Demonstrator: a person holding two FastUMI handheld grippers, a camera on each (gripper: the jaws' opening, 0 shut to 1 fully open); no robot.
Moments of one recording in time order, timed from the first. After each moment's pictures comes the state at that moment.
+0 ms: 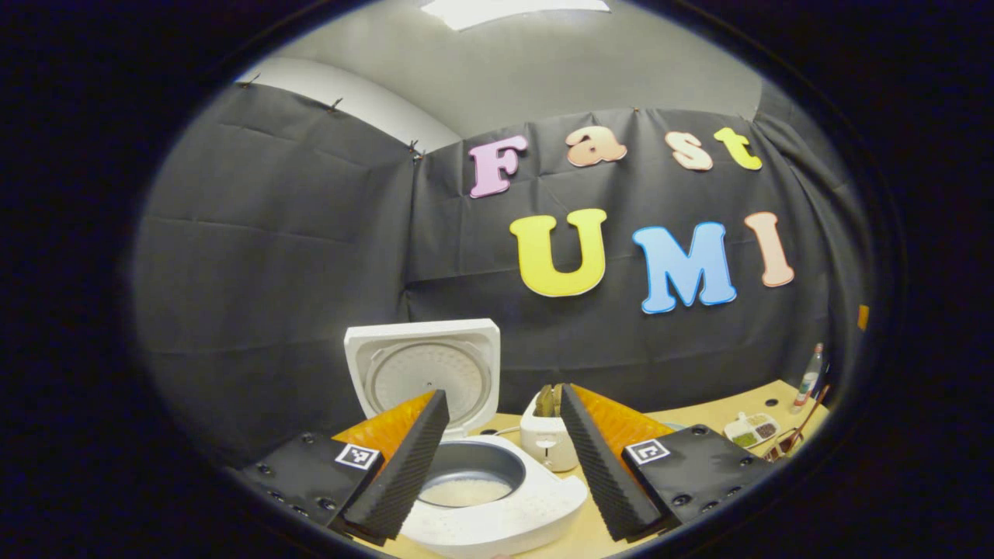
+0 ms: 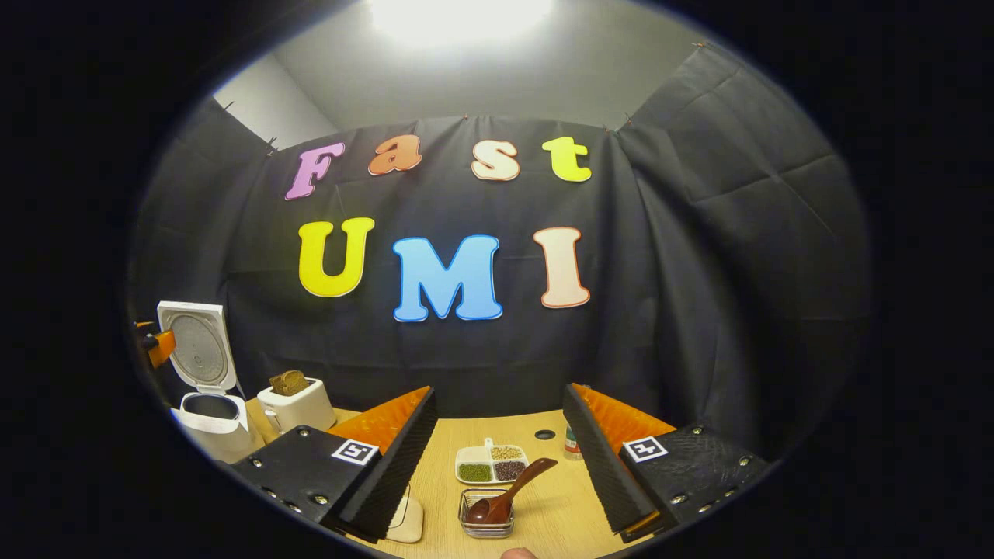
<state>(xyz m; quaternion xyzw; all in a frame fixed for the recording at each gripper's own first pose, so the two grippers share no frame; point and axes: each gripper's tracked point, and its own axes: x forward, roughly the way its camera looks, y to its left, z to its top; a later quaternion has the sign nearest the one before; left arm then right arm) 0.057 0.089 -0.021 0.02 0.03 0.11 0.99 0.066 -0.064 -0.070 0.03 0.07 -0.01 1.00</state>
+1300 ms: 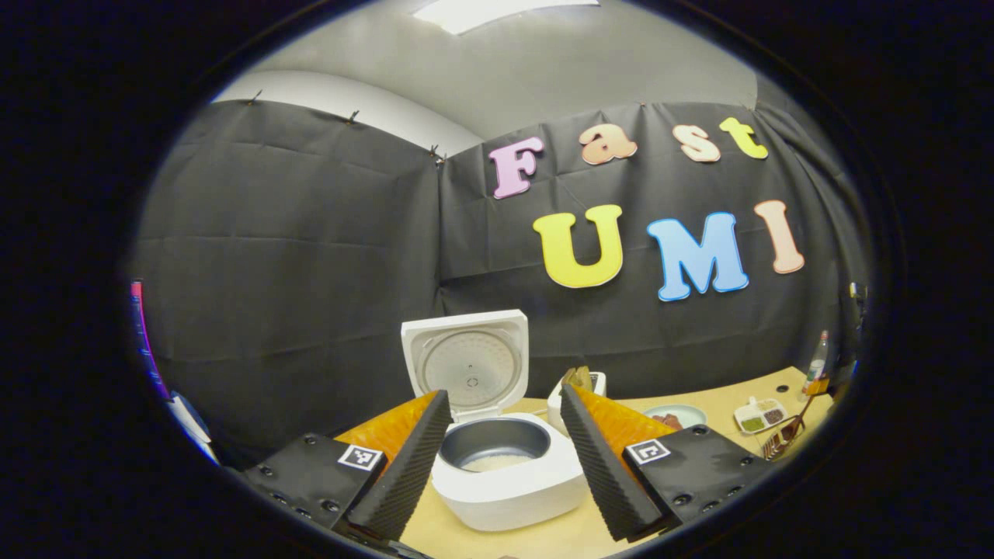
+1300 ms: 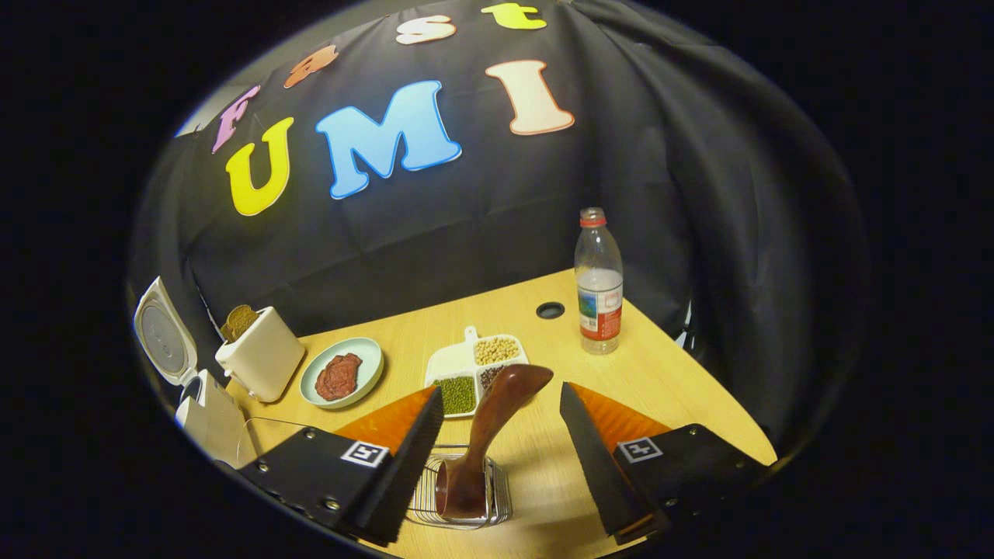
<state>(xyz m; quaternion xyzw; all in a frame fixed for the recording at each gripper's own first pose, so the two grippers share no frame) -0.028 0.094 -0.014 0.04 0.05 0.18 0.98 0.146 -0.089 -0.300 0.14 0.33 0.00 0.93</state>
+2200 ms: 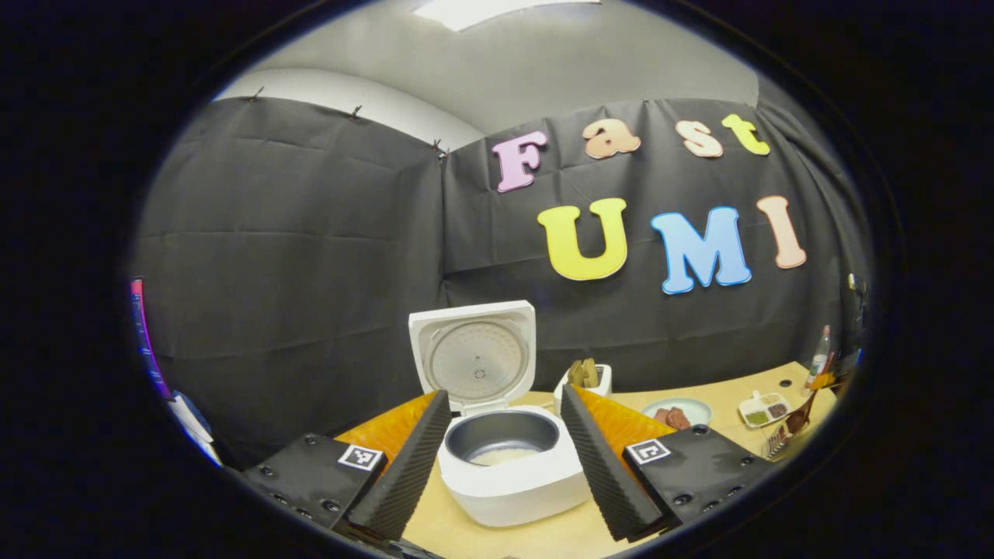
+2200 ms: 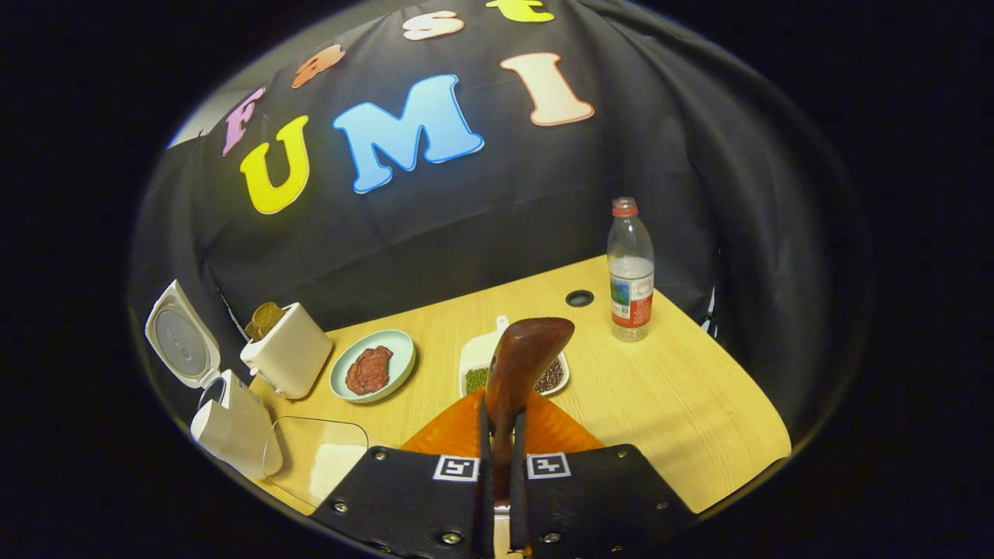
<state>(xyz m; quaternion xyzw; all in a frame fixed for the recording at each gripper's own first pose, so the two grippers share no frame) -0.031 0.108 -0.026 0.03 0.06 0.17 0.98 0.138 -0.060 -0.254 0.14 0.31 0.03 0.94</state>
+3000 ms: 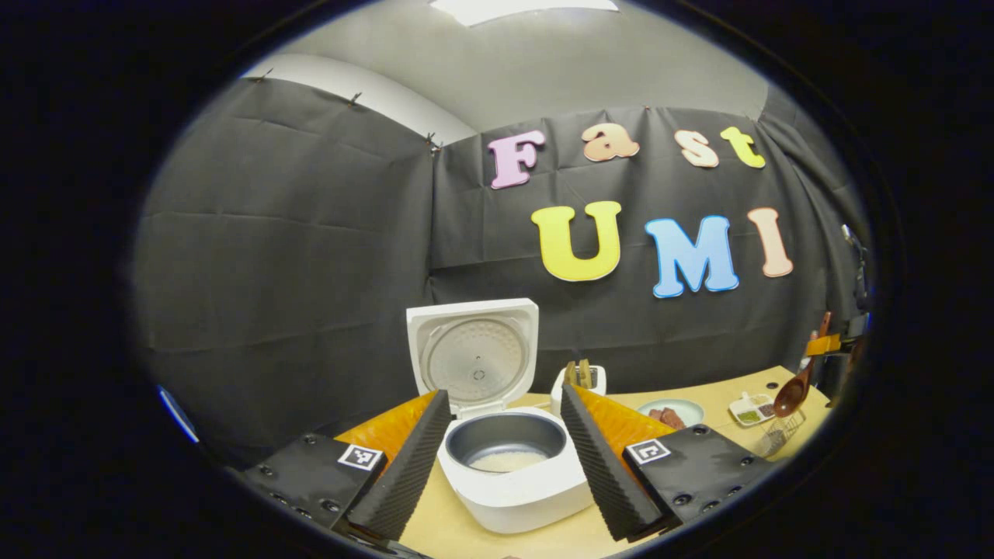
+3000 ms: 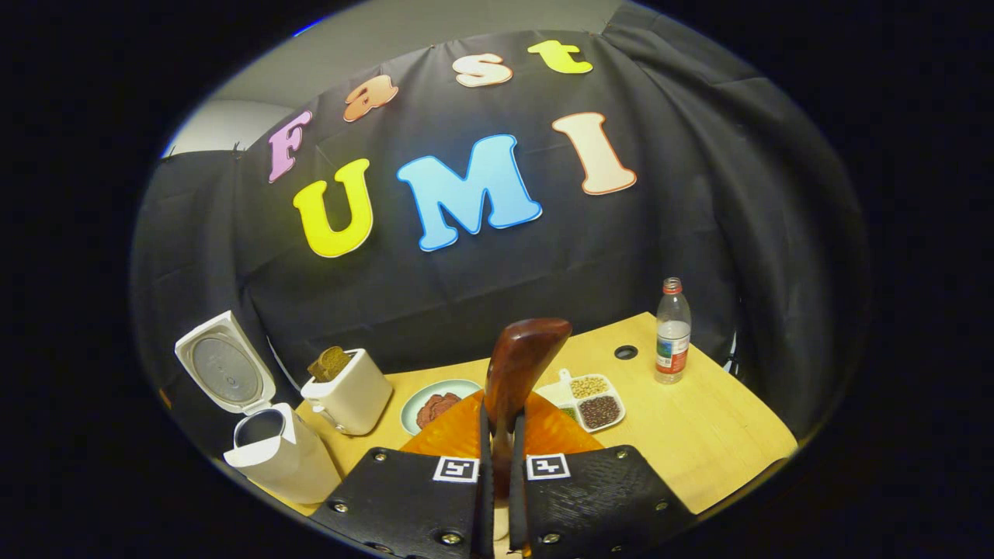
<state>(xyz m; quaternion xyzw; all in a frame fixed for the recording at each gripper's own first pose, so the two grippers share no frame) -0.024 0.159 -0.035 0.02 0.06 0.13 0.99 0.116 0.033 -0.158 0.16 0.22 0.07 0.96</state>
